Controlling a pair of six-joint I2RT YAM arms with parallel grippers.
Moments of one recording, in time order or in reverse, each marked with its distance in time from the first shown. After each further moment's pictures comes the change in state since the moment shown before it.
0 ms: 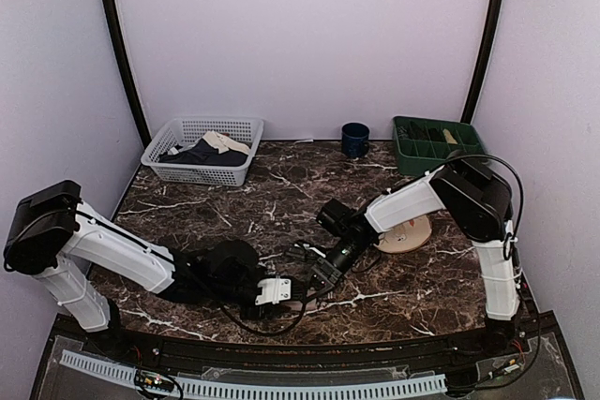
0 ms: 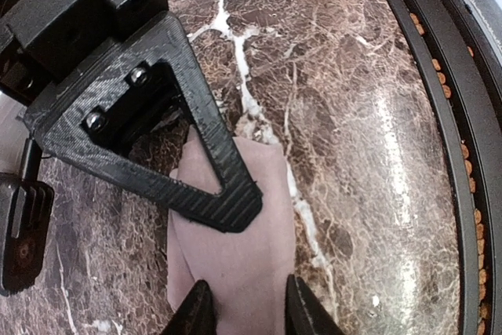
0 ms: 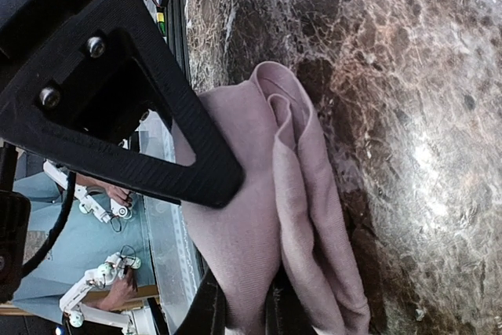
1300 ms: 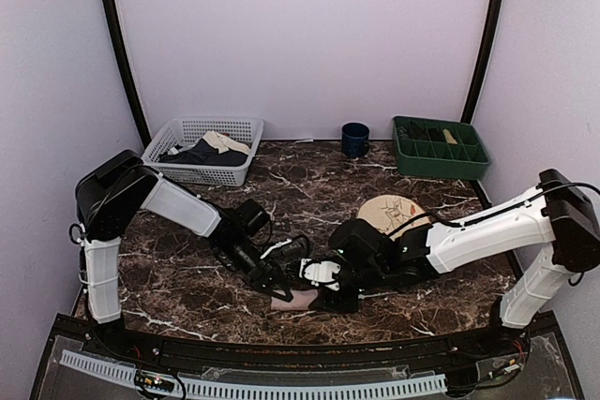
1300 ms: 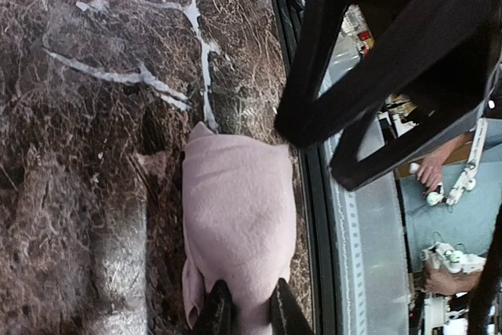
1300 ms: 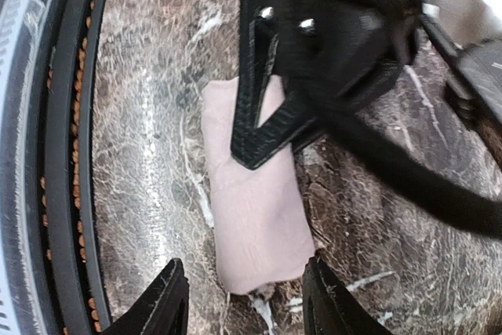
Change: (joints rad) left arm 0.386 0.433 0.438 -0.533 1.000 -0.225; right arm 0.329 -0.586 -0.408 0.316 0.958 -0.264
